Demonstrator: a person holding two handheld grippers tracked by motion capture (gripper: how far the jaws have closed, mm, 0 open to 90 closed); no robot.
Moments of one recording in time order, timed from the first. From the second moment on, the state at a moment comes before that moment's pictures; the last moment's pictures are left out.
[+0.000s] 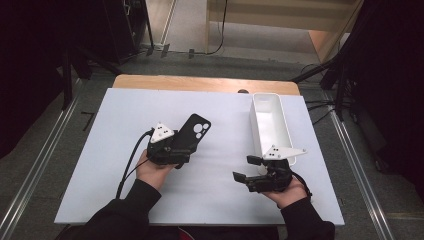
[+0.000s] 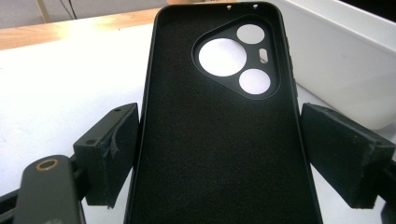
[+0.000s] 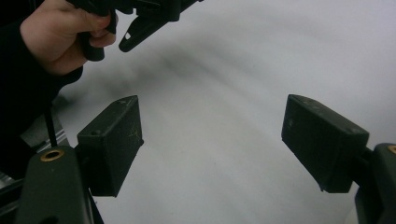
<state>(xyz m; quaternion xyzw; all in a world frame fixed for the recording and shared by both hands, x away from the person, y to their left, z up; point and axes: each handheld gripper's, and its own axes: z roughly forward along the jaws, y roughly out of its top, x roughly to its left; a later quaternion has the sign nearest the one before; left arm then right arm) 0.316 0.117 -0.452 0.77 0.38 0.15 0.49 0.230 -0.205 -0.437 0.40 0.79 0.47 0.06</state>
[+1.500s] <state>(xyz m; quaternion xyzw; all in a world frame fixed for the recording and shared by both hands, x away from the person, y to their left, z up) 0.294 0.100 -0.470 0.74 0.38 0.18 0.52 0.273 -0.175 -0.409 0.44 0.75 0.48 0.07</state>
